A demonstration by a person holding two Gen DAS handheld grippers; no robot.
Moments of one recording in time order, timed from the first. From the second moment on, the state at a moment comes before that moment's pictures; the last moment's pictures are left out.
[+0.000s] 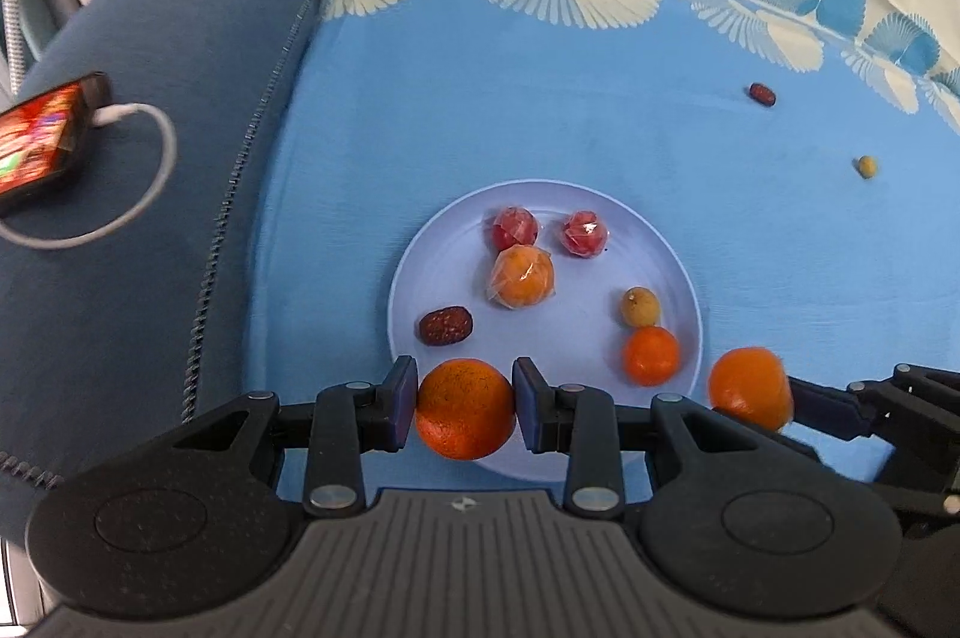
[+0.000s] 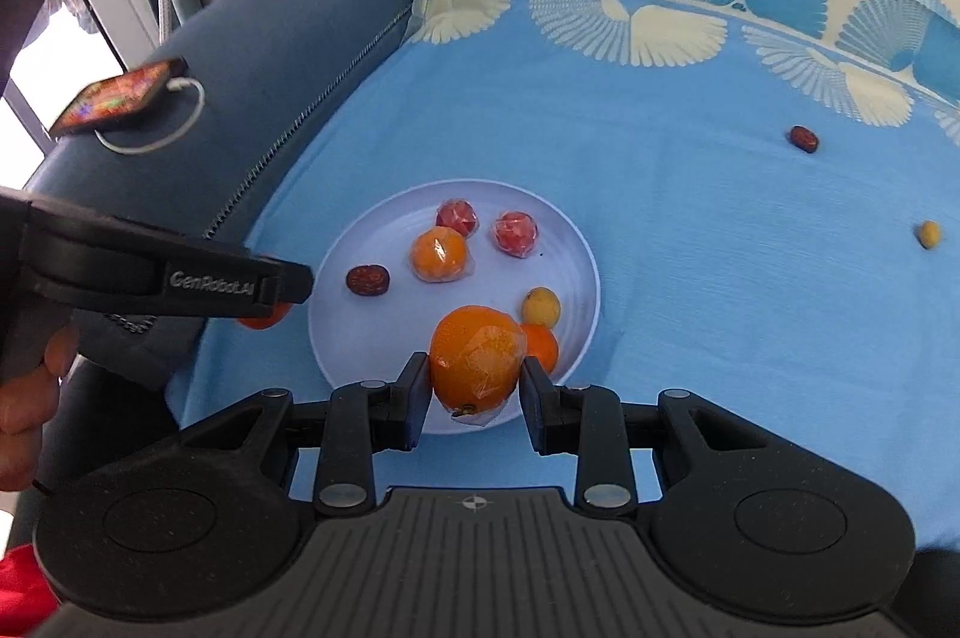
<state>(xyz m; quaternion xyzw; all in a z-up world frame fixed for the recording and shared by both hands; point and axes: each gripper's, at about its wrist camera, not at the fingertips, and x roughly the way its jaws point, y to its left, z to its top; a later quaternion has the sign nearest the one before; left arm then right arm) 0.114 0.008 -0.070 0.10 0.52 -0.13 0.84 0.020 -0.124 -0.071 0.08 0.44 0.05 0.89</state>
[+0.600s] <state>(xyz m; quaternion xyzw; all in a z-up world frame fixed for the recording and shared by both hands) 0.161 -0.006 -0.109 0.11 0.52 -0.14 0.84 0.079 -0.116 -0.119 0.03 0.48 0.07 0.87</state>
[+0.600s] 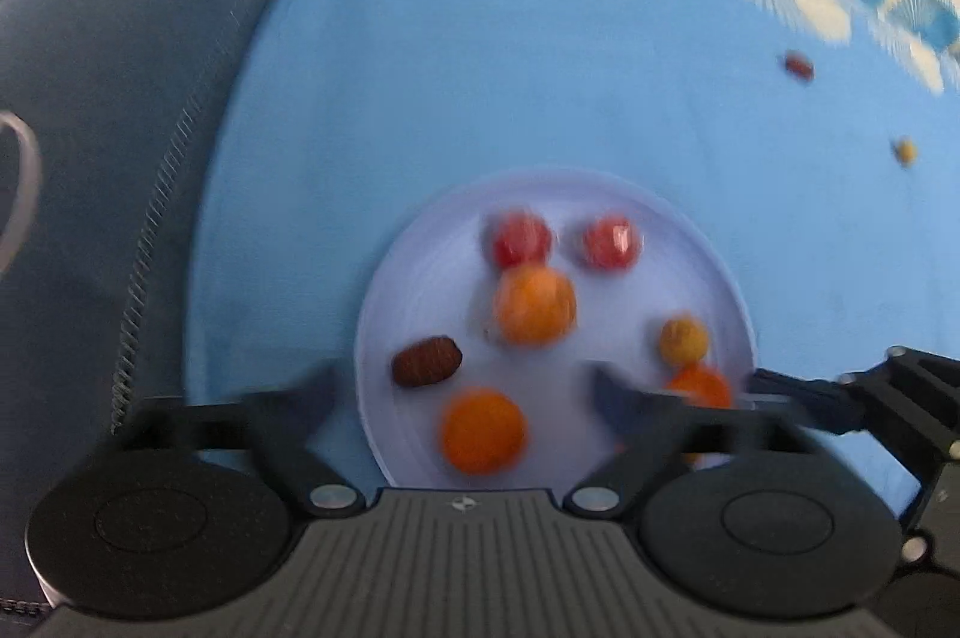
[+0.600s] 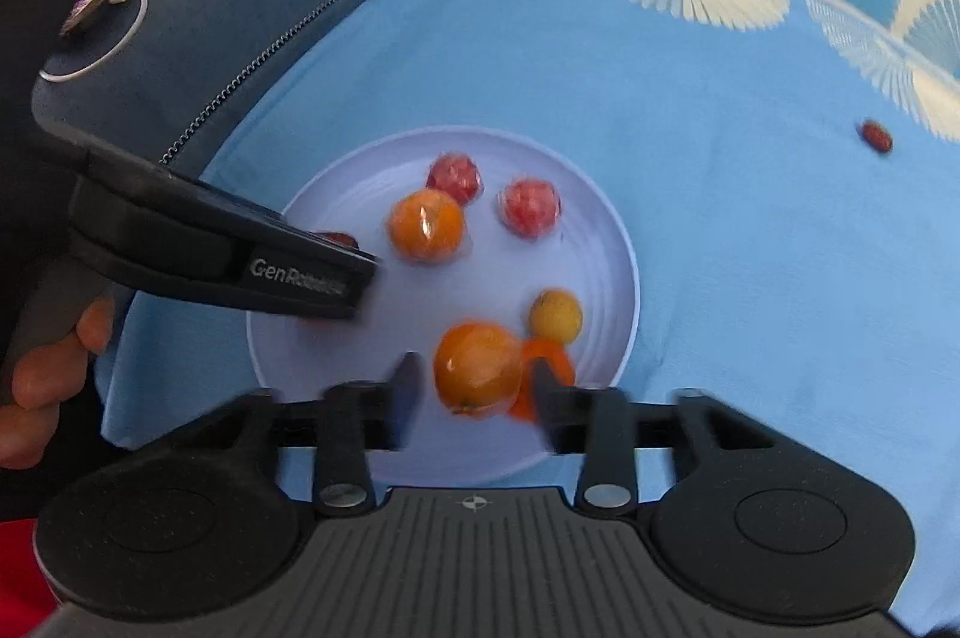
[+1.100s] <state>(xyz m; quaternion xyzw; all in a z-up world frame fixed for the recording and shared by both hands) 0.070 0.050 -0.068 0.11 0.51 -0.08 0.85 -0.014 -0.112 -0.065 0.03 0.44 0.05 0.89</state>
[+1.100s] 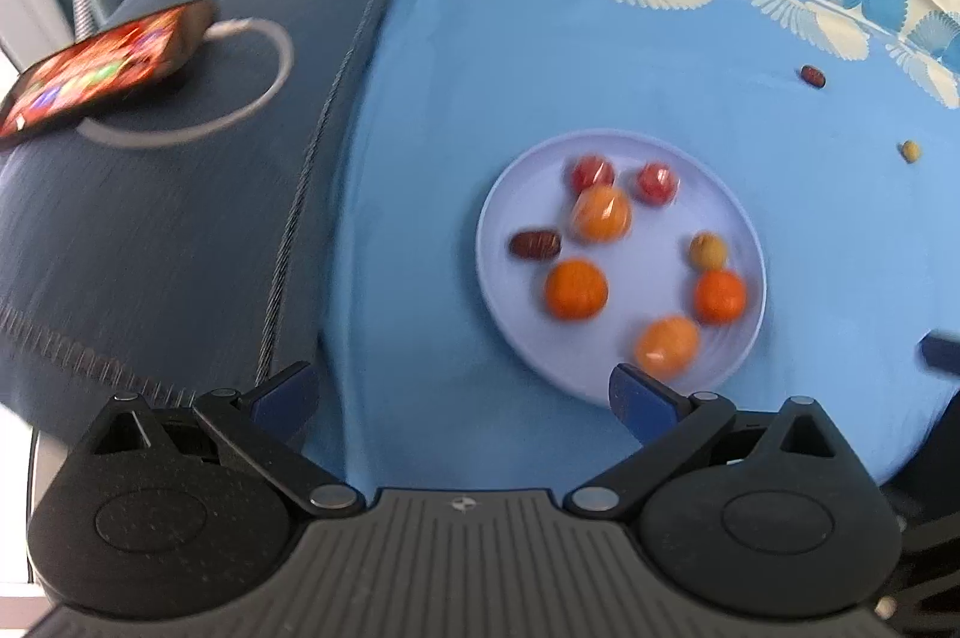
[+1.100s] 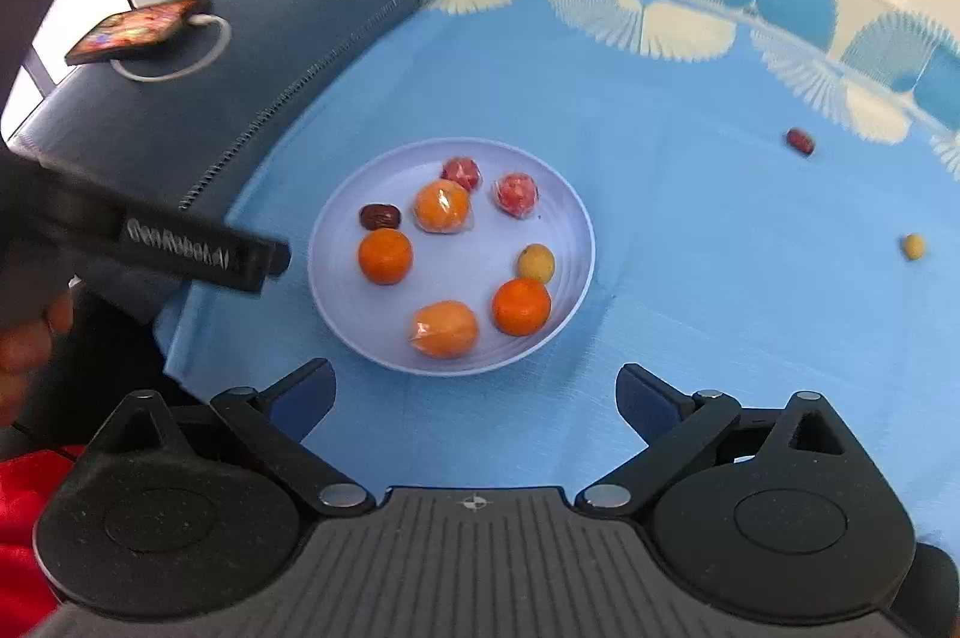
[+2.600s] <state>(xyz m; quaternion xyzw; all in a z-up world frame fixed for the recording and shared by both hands) -0.026 0.040 -0.010 0.12 0.42 -0.10 0.89 -0.115 -0.103 -0.013 0.00 0.34 0.03 0.94</state>
